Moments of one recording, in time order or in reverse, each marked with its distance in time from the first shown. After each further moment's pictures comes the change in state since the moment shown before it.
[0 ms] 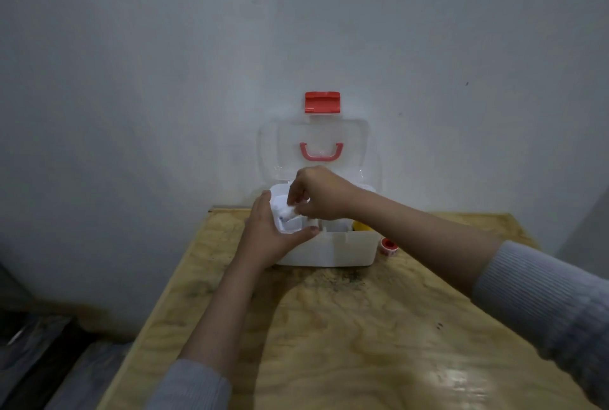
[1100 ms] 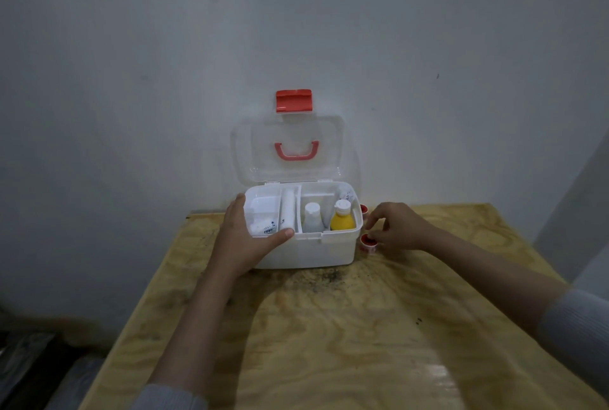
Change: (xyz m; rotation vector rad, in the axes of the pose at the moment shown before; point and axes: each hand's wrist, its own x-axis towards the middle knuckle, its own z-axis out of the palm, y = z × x) left_hand -0.005 0.002 0.003 -0.053 0.055 0.027; right_hand -0.106 0.152 0.035 0.135 0.042 0.444
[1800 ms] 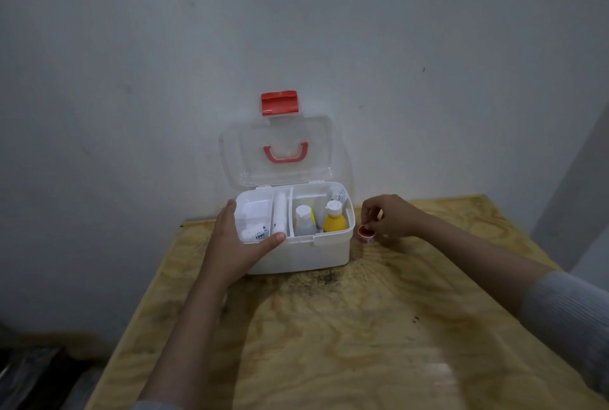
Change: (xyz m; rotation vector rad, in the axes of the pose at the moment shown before) left_hand 0.007 -0.010 0.002 0.024 -0.013 -0.039; right_hand 0.012 0.006 -0.010 0.062 -0.063 -0.001
